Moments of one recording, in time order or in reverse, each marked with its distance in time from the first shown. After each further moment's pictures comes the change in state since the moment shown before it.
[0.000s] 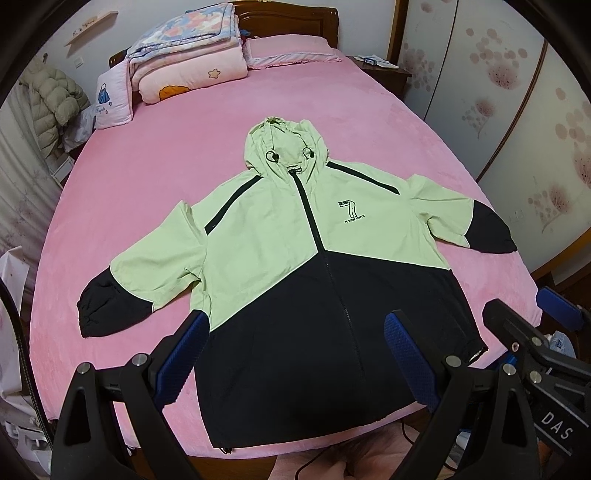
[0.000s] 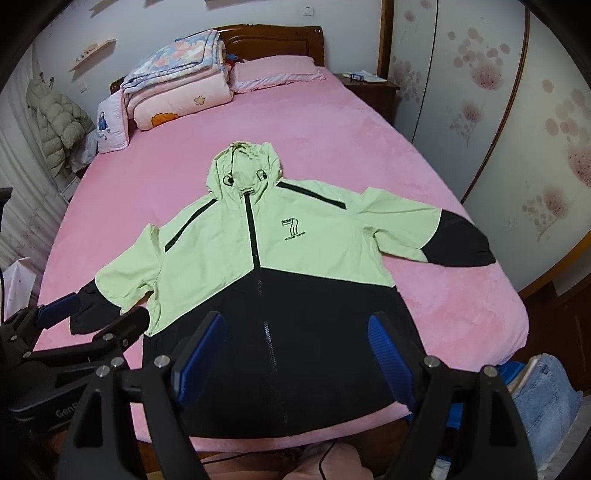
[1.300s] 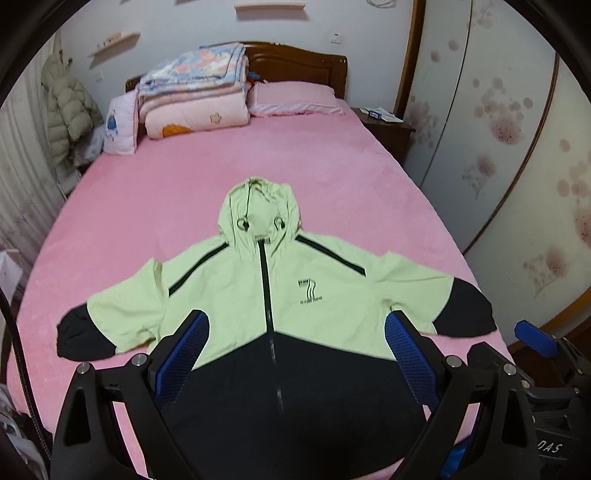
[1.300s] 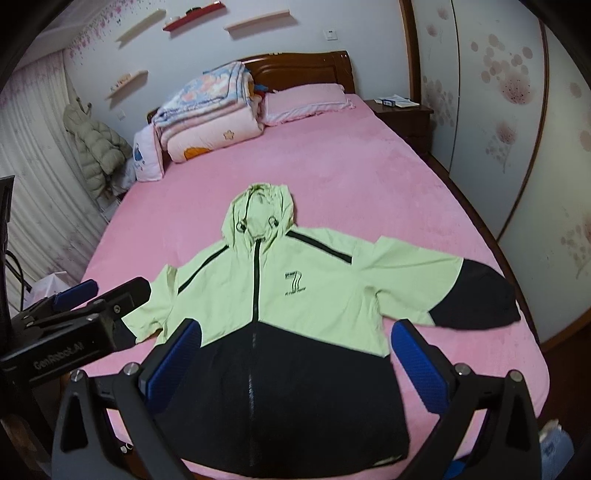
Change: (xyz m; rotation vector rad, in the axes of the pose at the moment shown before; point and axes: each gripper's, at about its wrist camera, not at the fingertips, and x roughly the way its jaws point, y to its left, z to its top) left arm -0.009 -0.107 0.090 -0.098 -0.200 0.018; right arm 0.018 -0.126 0.084 -0.043 -0.121 0.240
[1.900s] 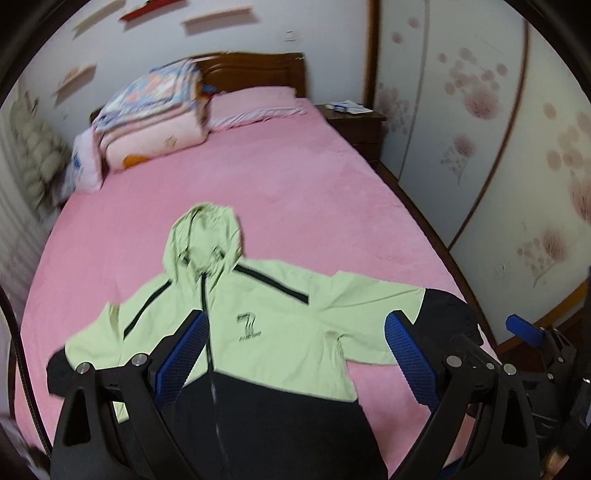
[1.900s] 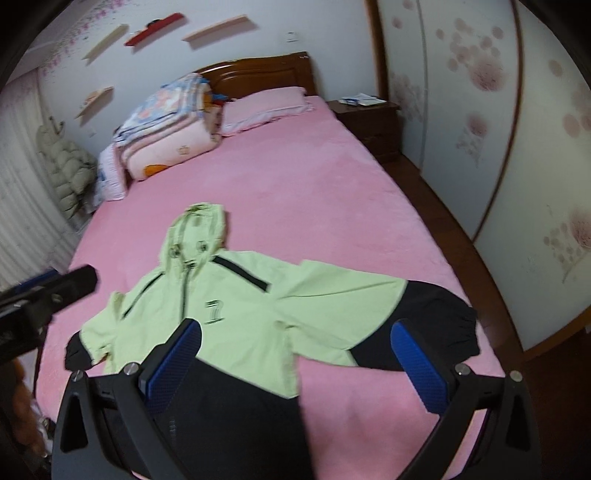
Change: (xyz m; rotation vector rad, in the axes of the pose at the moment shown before) left arm 0.065 -0.165 0.058 0.136 -0.003 -0.024; right arm 0.046 -0.163 0.043 0.060 0.005 -0.117
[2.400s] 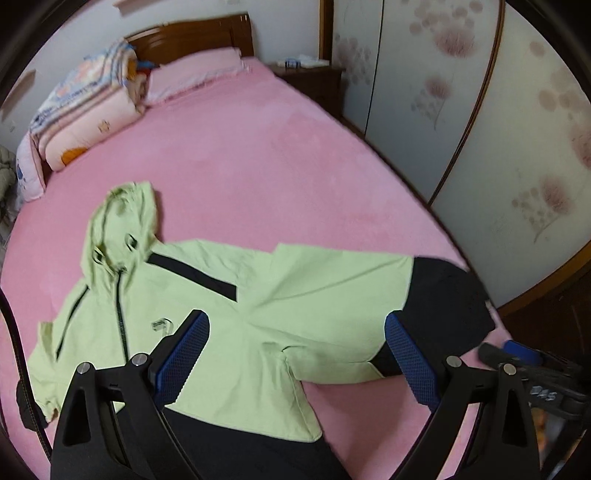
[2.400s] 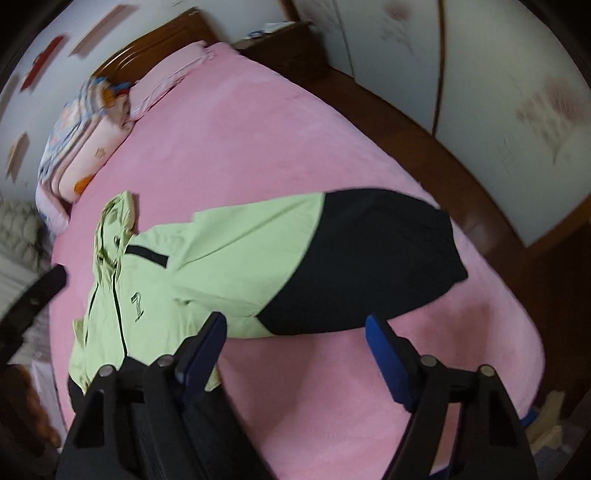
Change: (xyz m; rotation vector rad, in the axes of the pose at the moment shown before) left arm 0.185 -0.095 -0.016 0.104 0.161 -0.092; right arm 0.117 -0.151 -0.056 0.367 0.256 -0.017
